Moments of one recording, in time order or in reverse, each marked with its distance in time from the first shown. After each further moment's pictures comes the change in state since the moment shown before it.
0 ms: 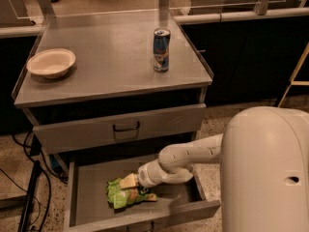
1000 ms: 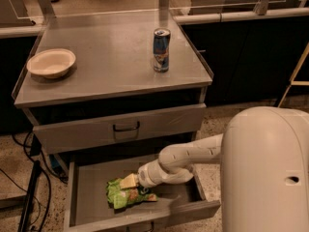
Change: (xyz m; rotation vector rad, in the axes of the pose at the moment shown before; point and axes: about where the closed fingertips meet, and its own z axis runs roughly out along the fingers) arm 0.000 0.000 0.000 0.000 0.000 0.000
